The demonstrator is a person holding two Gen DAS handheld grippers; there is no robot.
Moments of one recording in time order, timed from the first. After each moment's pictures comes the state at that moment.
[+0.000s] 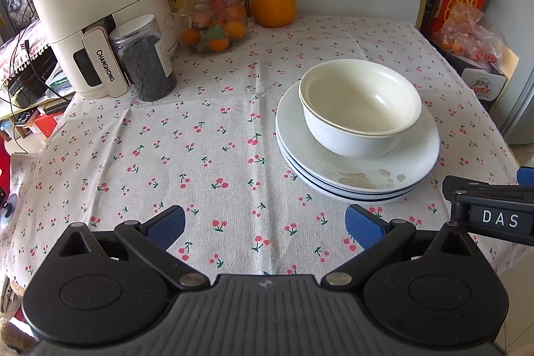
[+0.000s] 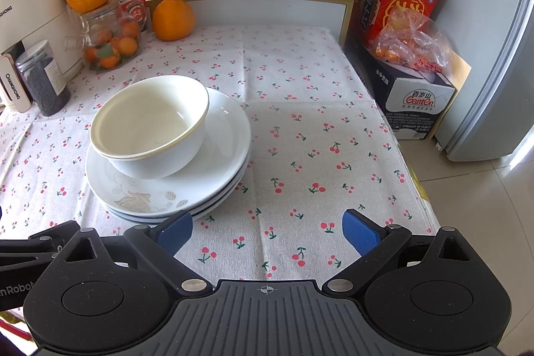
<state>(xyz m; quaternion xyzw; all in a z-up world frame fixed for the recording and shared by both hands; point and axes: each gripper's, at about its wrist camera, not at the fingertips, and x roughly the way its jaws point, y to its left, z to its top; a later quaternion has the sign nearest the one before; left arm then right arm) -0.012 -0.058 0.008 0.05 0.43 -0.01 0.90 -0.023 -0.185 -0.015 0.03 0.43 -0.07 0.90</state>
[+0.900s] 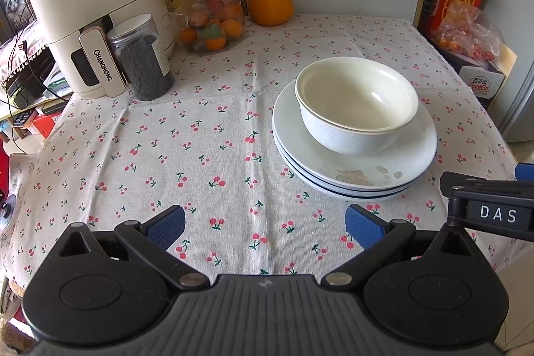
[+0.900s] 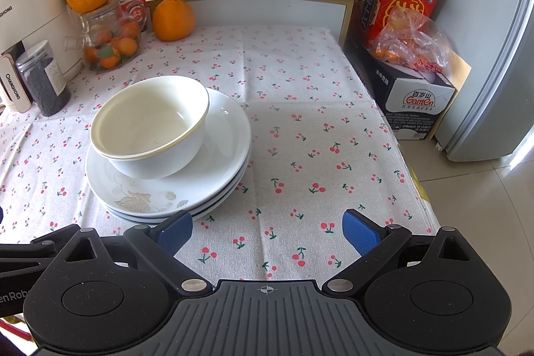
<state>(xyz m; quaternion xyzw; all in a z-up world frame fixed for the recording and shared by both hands) -0.013 -0.060 0.008 0.05 0.43 -0.01 0.90 -0.023 -0.185 -0.016 0.03 0.43 -0.07 0.90</state>
